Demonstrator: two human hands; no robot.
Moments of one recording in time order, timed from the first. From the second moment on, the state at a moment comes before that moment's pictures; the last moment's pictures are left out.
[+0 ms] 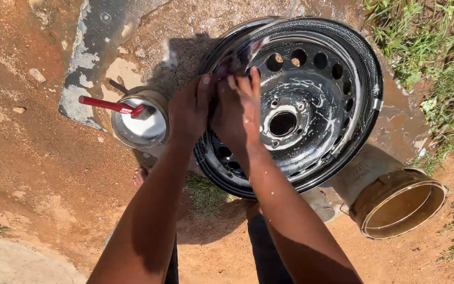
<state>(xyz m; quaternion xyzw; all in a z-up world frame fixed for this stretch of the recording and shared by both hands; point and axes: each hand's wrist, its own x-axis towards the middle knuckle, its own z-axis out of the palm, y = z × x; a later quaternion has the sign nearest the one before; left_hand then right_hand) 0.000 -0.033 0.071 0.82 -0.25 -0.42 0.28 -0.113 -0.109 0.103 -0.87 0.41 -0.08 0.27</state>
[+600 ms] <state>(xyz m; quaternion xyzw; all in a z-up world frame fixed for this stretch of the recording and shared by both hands) 0.002 -0.042 0.069 0.82 -0.27 -0.42 0.28 -0.389 -0.026 0.154 -0.82 0.30 0.36 0.32</state>
